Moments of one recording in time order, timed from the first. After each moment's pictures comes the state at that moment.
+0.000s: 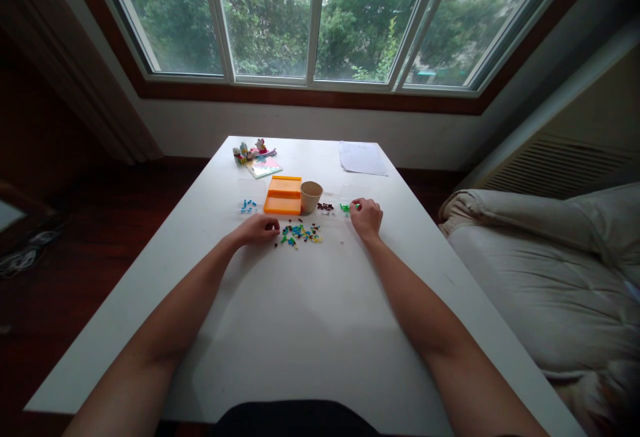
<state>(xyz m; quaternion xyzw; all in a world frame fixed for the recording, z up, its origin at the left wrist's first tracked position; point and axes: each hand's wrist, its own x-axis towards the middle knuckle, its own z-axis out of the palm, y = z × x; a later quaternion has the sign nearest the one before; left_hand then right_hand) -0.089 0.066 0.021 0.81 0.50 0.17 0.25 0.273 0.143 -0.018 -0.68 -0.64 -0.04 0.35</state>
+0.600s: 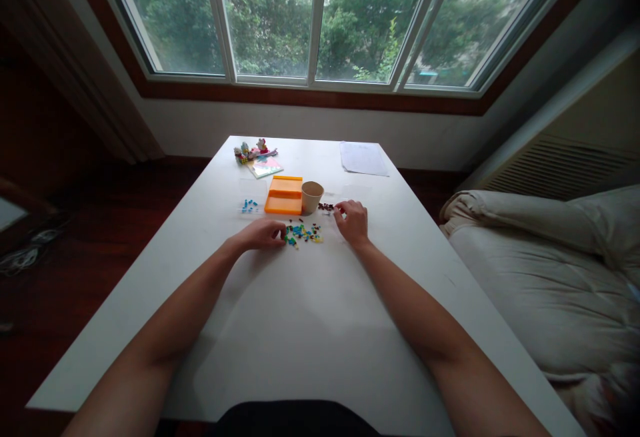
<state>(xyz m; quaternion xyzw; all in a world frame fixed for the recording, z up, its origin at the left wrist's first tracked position) -0.071 0.052 0.039 0.86 0.46 0.08 0.22 0.233 0.111 -0.003 -0.55 -0.75 -0.04 0.37</state>
